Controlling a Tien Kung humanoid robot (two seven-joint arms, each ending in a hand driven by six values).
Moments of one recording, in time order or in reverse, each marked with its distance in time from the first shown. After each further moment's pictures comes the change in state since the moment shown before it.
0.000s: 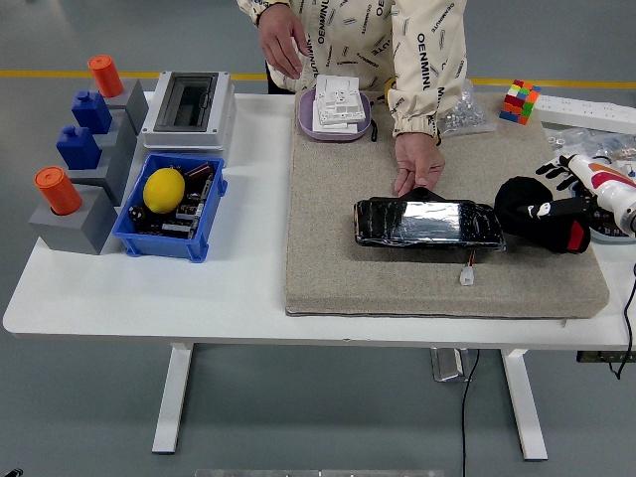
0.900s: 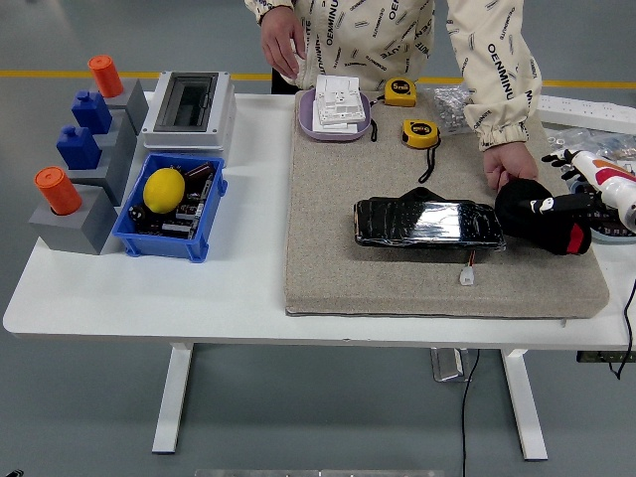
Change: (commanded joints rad) left arm 0.000 0.000 0.005 0.000 0.000 -0.001 0.001; right arm 0.004 -0.009 0.012 0.003 0.002 0.006 0.000
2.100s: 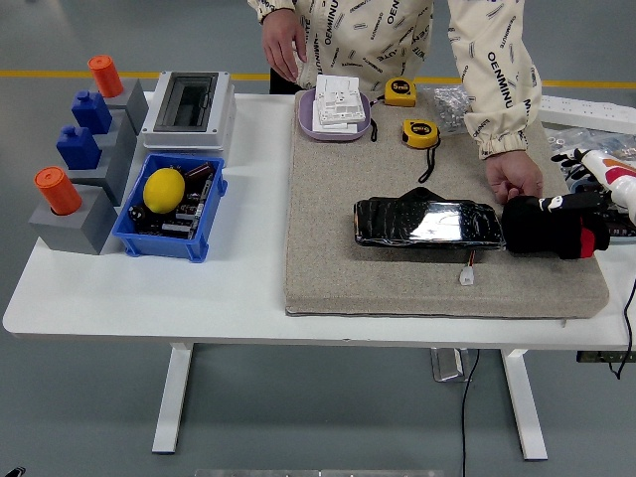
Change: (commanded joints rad) left arm -0.004 -0.003 -0.009 0.000 0.005 0.000 0.000; right arm -0.004 -0.013 0.013 0.002 -0.004 0.011 -0.004
